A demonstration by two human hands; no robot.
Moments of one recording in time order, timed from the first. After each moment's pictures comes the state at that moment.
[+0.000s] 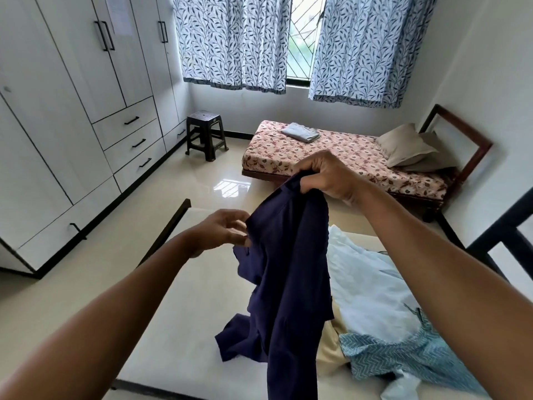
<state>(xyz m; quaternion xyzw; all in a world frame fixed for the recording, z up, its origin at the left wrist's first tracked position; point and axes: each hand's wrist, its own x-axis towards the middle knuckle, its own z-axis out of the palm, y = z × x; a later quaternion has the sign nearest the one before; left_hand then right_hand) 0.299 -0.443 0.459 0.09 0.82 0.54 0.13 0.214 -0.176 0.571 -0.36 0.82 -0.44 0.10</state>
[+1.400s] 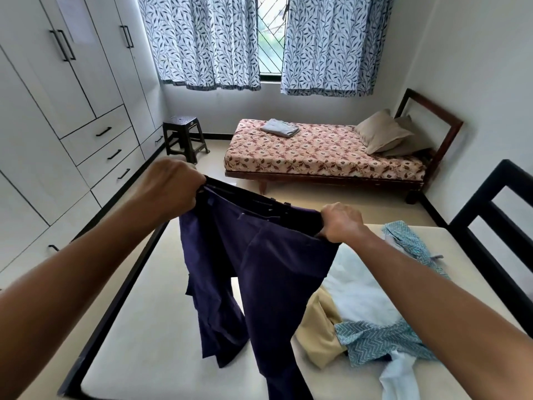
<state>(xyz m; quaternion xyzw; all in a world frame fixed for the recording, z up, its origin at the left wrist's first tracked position) 0.267 -0.454 0.549 0.17 0.94 -0.18 -0.23 0.184 -0.095 0.443 -0.06 1.00 0.04 0.04</state>
